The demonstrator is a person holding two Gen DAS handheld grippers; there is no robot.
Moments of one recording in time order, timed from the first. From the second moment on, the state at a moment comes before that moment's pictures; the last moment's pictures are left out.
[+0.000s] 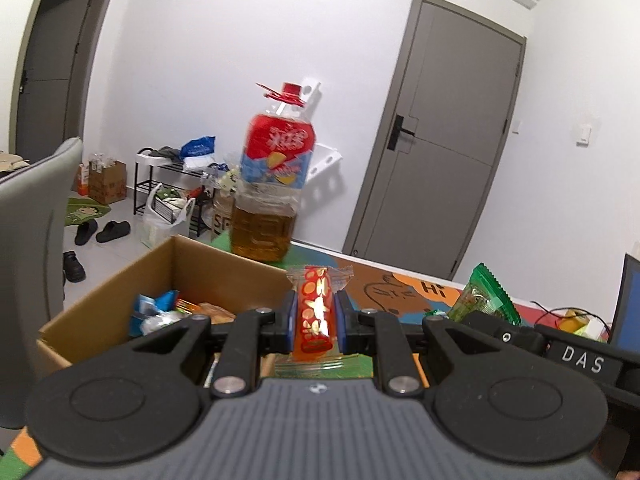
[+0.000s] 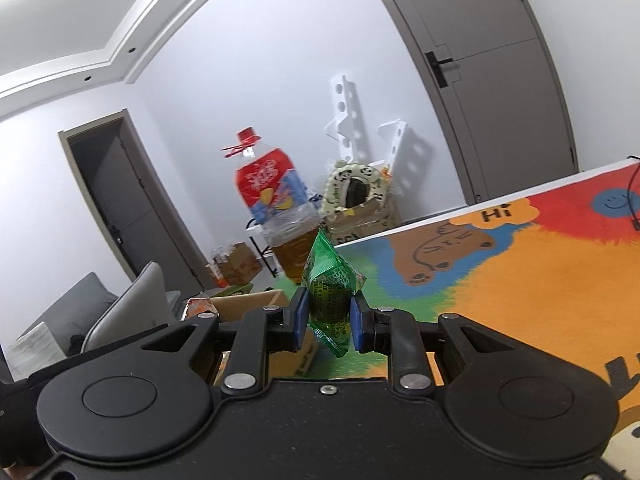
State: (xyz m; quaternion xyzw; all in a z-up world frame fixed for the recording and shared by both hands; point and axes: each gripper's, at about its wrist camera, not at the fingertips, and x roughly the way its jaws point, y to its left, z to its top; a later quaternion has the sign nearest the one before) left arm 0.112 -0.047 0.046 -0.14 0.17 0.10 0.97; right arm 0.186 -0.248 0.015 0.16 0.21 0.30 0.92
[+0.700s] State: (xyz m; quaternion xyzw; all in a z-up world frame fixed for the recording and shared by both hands) left arm 0.092 0.045 0.017 -0.20 0.19 0.15 0.95; right arm 0.173 -0.173 0.020 0.11 0.22 0.34 0.91
